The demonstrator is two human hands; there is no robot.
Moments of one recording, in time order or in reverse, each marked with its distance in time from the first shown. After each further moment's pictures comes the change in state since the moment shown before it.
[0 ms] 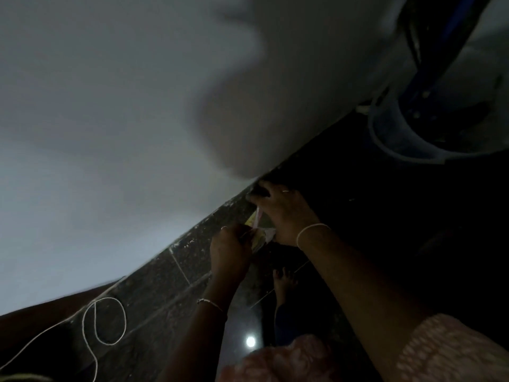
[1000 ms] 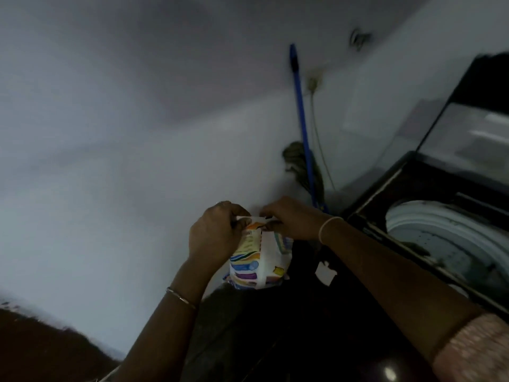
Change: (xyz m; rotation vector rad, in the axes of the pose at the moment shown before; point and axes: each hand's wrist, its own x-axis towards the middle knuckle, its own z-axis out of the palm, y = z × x) left_hand -0.365 0.149 -0.271 0.116 0.394 0.637; right_hand -0.401 -0.172 -0.254 0.006 0.370 -0.093
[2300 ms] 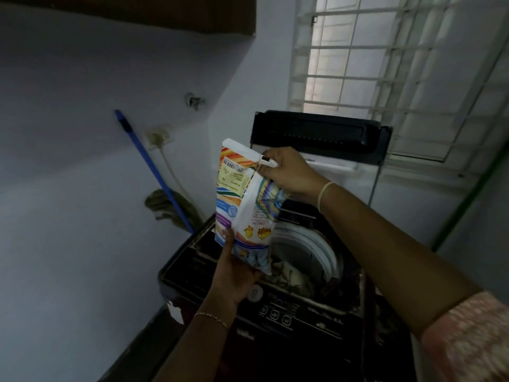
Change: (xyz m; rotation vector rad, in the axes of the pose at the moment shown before) left_hand -0.054 0.313 0.212 -1.897 -0.828 -0.448; right_hand -0.297 0.175 -0.177 0.359 0.784 0.415
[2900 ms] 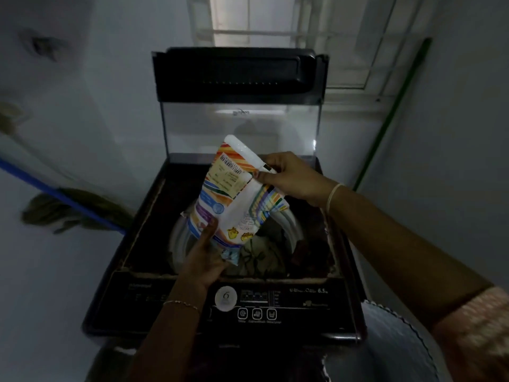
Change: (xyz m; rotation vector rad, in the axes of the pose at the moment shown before) left_hand 0.119 -0.013 -0.036 0.192 -0.102 -0.346; right_hand -0.028 0.128 -0.007 0.138 0.055 0.389
